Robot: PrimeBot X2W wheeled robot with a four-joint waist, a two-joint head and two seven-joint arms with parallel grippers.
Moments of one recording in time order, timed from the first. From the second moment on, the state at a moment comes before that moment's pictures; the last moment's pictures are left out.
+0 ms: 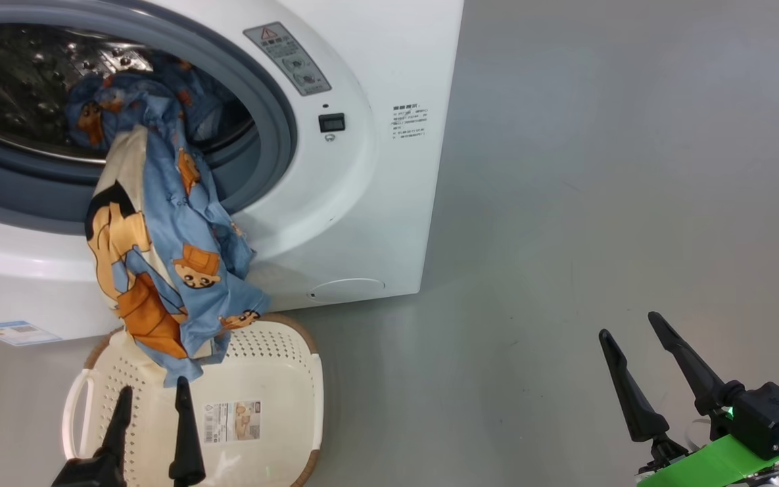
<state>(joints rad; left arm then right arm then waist) 0.04 0.13 -0.19 0.08 -0.36 0.17 -0.23 0.00 -0.25 0.12 0.00 0.30 0.12 -0.26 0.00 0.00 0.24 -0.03</state>
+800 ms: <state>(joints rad) -0.31 0.10 -0.19 0.47 -0.43 0.07 -0.24 -0.10 -0.26 0.14 -0.03 0.31 0.12 -0.26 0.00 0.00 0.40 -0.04</state>
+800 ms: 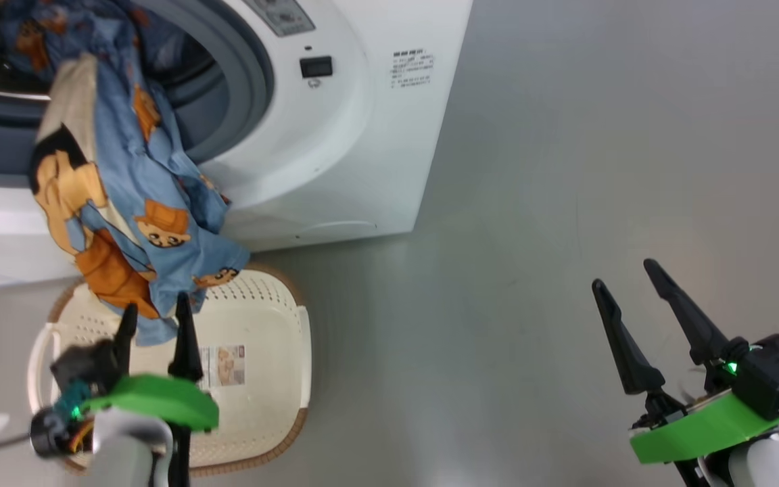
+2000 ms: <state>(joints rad) -0.81 0.19 -0.17 1.06 -0.50 -0.09 -0.13 -0.21 -0.23 0.16 -0.03 0.32 0.12 -0.26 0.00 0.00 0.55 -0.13</state>
